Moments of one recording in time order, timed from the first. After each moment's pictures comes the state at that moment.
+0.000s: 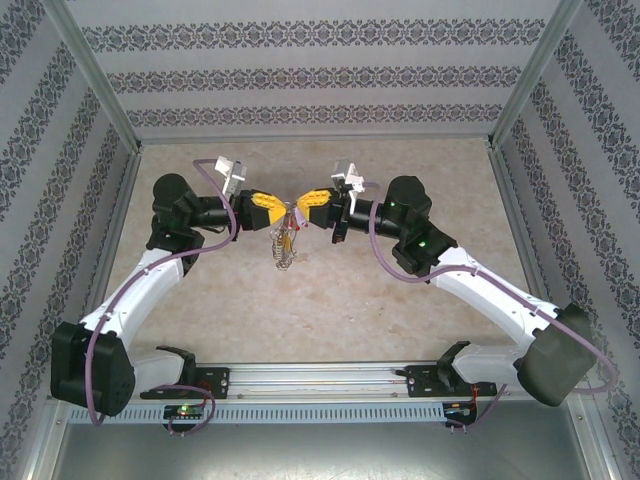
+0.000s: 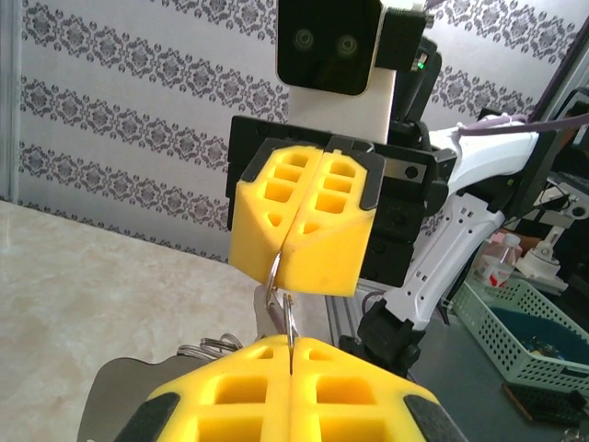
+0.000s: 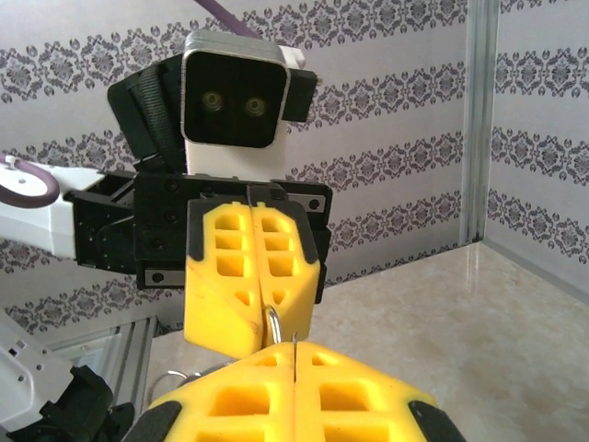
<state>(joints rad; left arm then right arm) -0.21 1.21 0.87 0.53 1.29 -0.45 0.66 1.25 0.99 0.30 -0.66 0.18</state>
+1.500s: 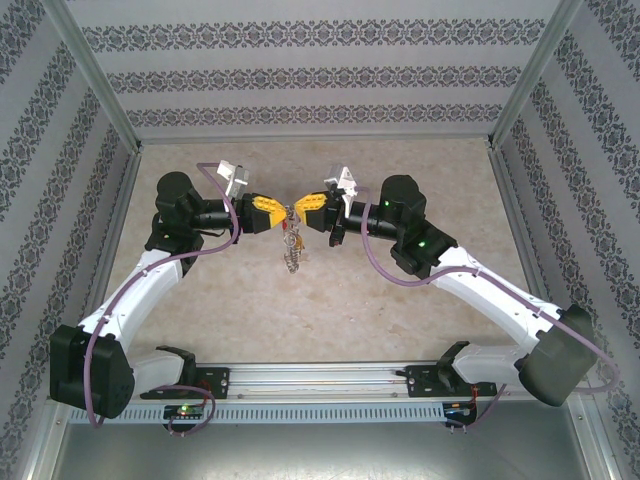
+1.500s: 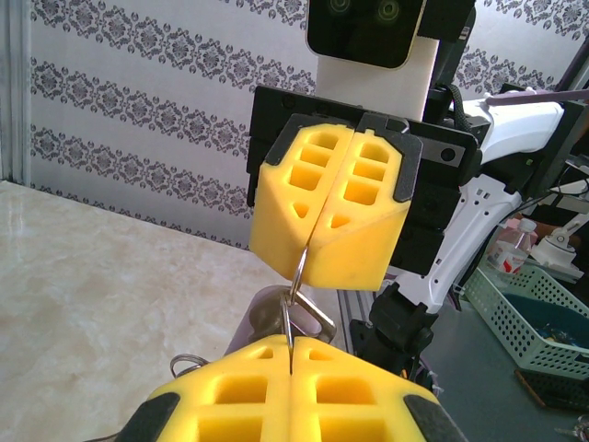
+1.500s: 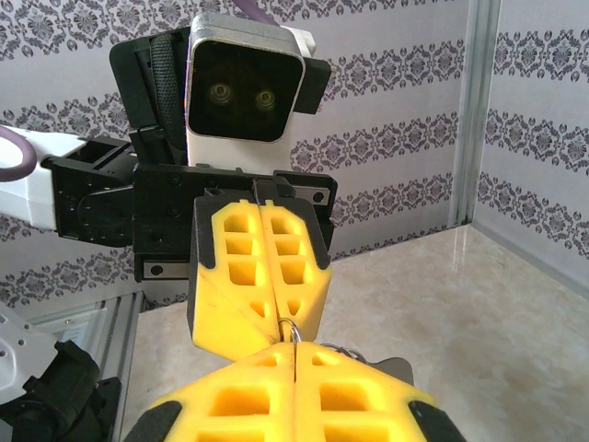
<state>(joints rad) -0.21 1.20 0.87 0.41 1.28 -0.35 0.69 1.25 1.02 0.19 -0.62 0.10</state>
